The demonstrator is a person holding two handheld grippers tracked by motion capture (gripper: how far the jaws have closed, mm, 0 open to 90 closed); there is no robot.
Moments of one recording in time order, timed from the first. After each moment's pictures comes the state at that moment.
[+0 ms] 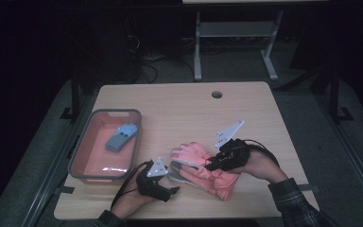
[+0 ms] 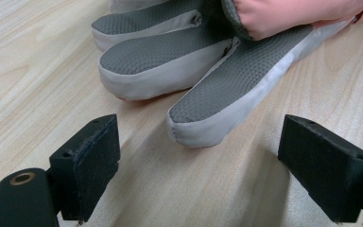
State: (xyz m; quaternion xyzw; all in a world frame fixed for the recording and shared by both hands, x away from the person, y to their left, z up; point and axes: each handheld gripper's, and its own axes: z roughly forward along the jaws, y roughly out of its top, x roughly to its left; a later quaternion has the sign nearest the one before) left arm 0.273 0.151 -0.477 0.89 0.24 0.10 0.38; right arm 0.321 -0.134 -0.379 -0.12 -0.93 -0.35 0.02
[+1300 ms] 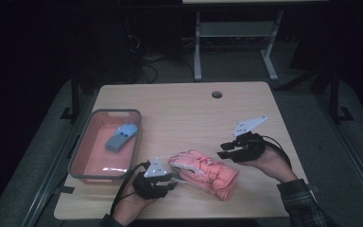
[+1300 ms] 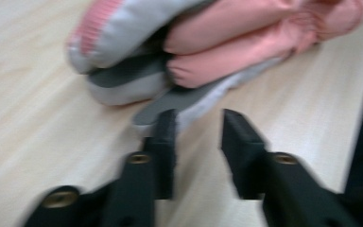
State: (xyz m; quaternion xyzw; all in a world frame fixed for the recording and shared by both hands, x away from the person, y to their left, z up) left arm 0.252 0.148 -0.440 0.89 0.27 0.06 0.37; right arm 0.331 -0.181 -0.382 -0.25 -0.89 -0.39 -0.04
